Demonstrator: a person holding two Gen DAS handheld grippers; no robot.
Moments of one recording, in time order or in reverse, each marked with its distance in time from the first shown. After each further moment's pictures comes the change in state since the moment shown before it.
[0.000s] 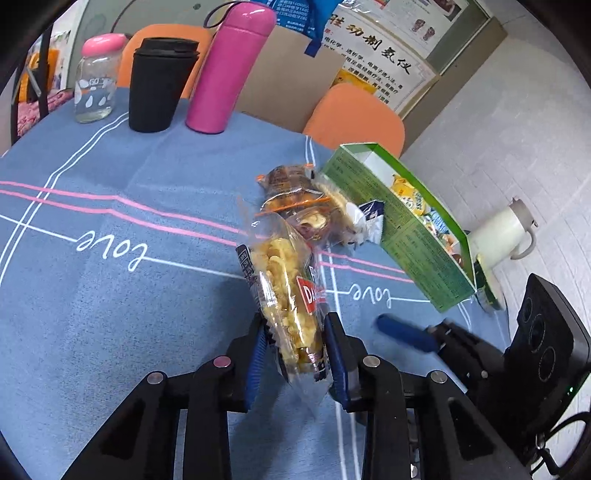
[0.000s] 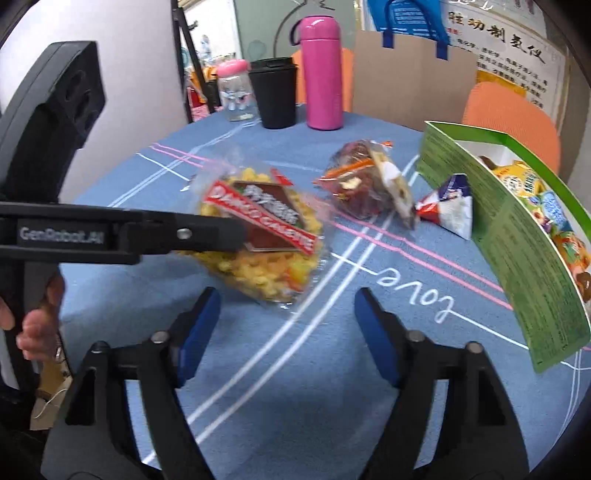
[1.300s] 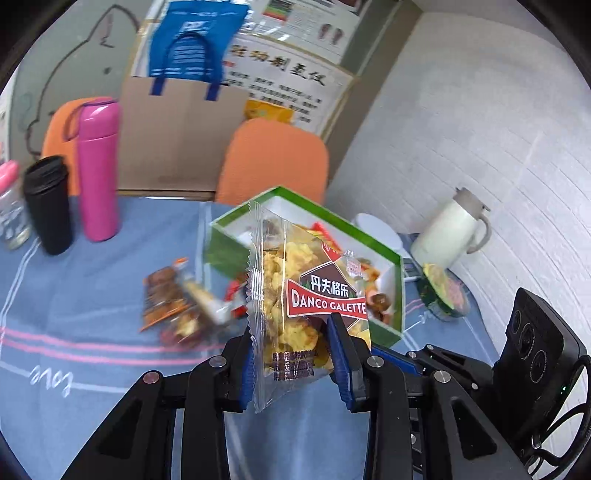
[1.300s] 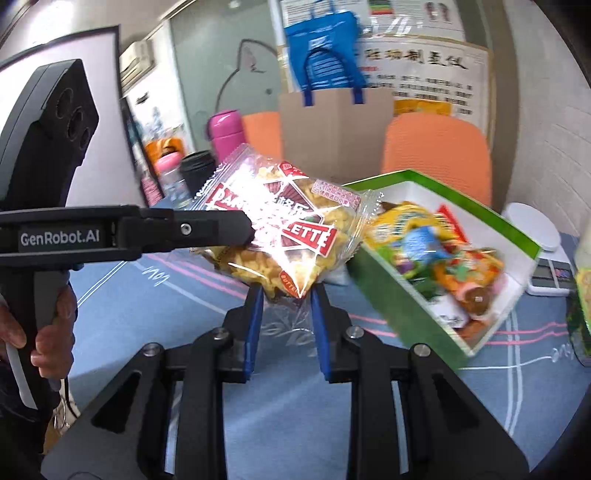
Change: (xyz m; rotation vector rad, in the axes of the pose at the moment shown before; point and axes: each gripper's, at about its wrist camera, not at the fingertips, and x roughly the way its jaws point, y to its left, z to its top) left arm 0.002 -0.128 0.062 0.258 -0.105 -0.133; right arm -0.078 -0.080 0.016 0.188 -0.240 -0.132
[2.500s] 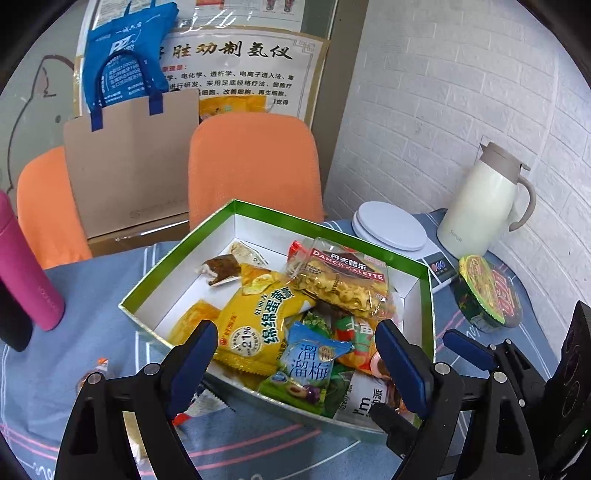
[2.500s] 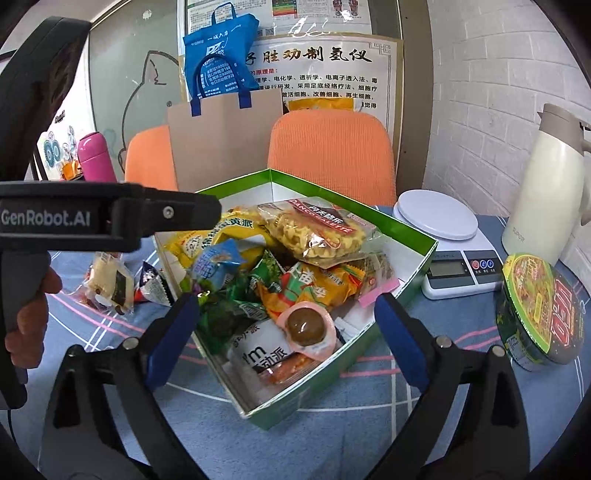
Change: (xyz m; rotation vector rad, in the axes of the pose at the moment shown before) left arm 0.118 -0.067 0.051 0.183 0.050 0.150; right arm 0.001 -0.102 0.000 0.087 -0.036 -0.299
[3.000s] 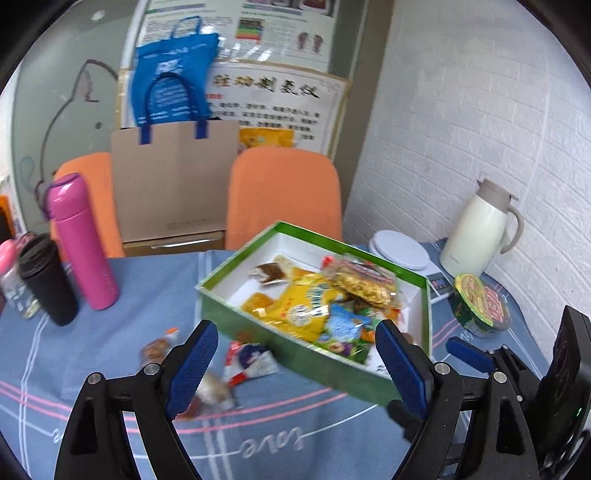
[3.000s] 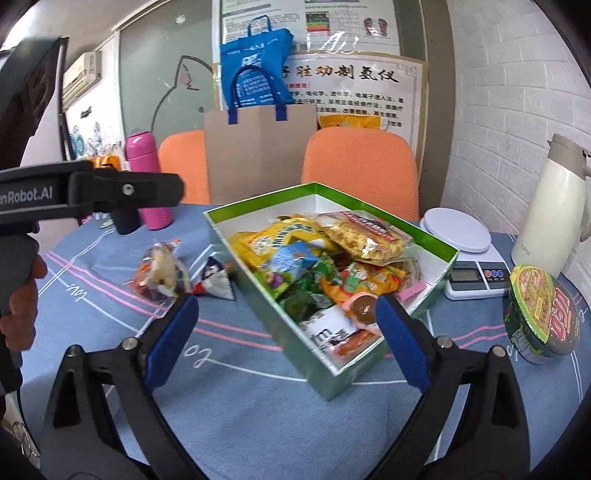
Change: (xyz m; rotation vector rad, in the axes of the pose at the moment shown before) left arm -0.088 0.045 -0.038 -0.068 -0.134 0.062; right arm -0.039 0.045 -0.009 -0.069 -0.044 0.078
